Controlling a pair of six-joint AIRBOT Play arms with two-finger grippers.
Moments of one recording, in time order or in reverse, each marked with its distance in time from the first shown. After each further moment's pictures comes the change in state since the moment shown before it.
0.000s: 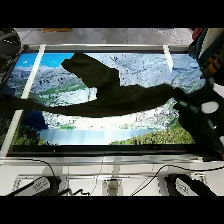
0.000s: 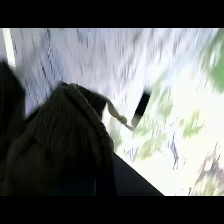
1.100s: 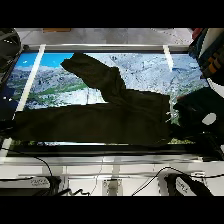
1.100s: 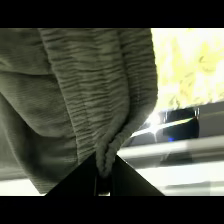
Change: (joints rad) left arm 0.023 -0.268 0.050 0.568 -0.588 0.055; right arm -0.077 0.069 -0.210 -0.326 0.756 -0.001
